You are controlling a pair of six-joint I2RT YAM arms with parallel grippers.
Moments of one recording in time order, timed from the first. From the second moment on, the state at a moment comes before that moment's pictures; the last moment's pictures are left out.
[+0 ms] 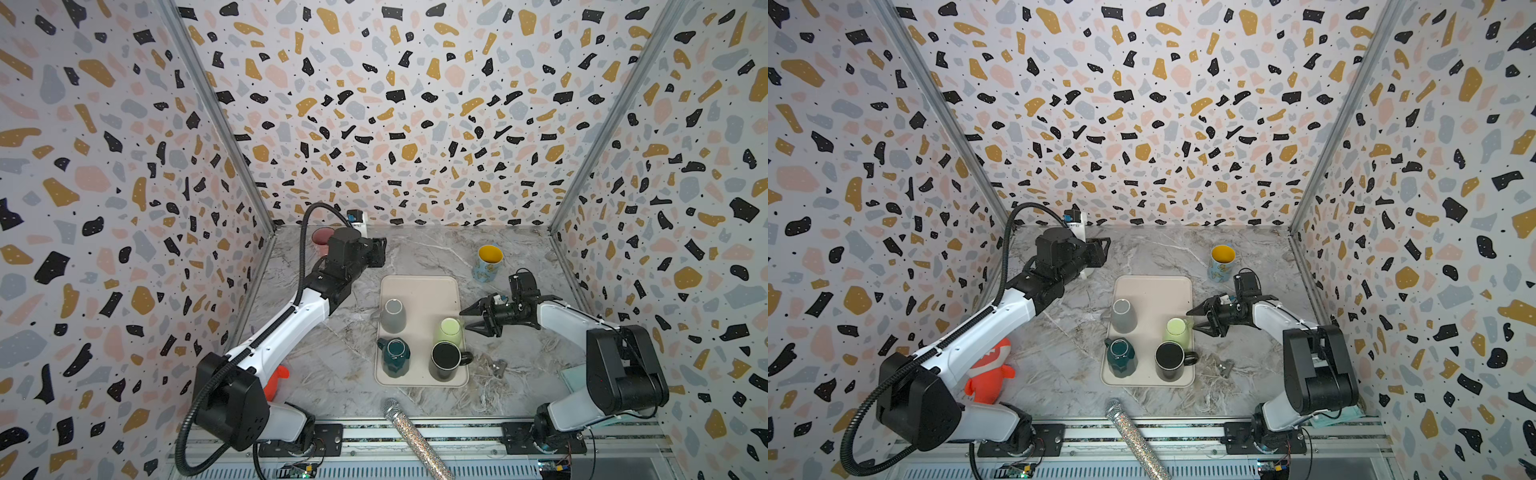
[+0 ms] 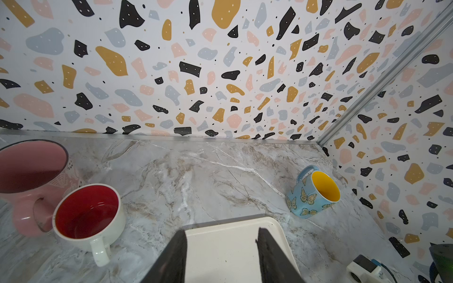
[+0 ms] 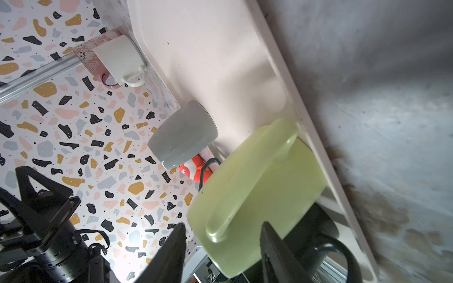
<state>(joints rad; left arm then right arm) -0.43 1.40 1.16 -0.09 -0.03 -0.34 0.14 1.53 0.80 -0.39 -0.98 0.99</state>
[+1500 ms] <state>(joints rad) -0.42 1.41 1.16 -0.12 -0.03 -0.34 0.20 1.70 0.79 -0.05 -1.02 1.17</state>
